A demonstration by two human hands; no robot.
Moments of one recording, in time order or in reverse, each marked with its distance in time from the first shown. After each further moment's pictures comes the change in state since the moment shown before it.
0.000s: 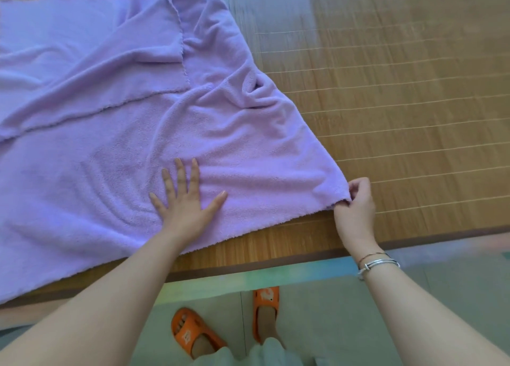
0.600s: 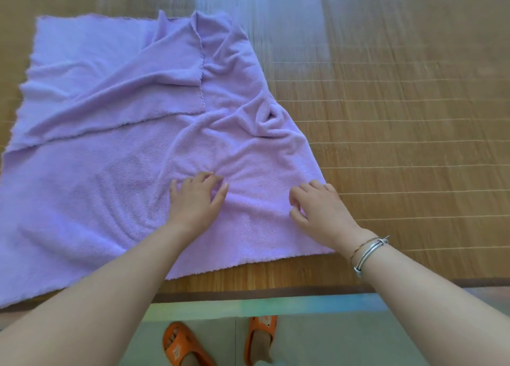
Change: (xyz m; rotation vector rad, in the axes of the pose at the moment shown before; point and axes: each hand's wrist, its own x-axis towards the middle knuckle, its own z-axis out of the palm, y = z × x) left_hand 0.030 0.030 -0.038 0.006 0.131 0.125; right_hand 0.041 -0.069 0.025 -0.793 -0.497 -0.862
